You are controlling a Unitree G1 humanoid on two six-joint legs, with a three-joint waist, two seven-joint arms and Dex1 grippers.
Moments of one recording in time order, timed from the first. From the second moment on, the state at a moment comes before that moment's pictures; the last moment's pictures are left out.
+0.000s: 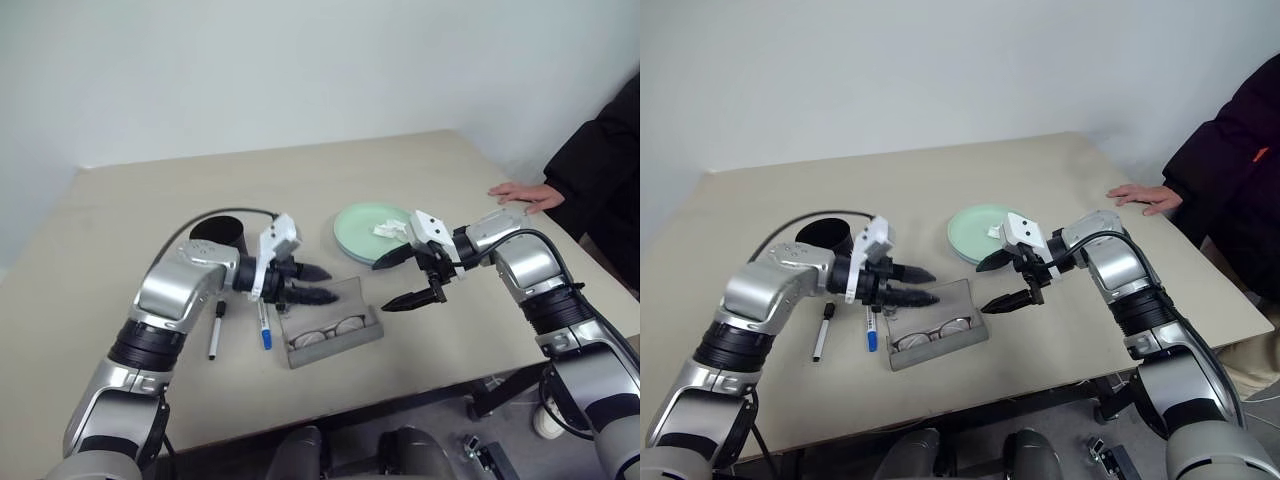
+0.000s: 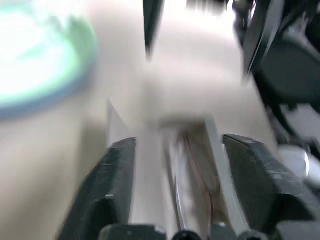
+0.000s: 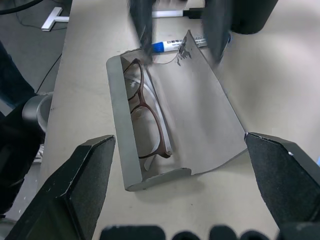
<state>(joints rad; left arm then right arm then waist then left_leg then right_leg) -0.61 0.63 -0.15 -0.04 -0.42 0.80 -1.20 -0.81 -0.54 0.34 0.33 0.17 0.32 1.53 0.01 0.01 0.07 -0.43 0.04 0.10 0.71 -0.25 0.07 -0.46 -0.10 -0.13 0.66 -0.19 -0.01</state>
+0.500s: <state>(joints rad) -0.61 0.56 -0.23 0.19 -0.24 0.65 -1.01 -0.81 -0.54 0.34 0.34 0.16 0.32 1.53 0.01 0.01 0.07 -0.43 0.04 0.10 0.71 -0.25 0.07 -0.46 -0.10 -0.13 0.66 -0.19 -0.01</state>
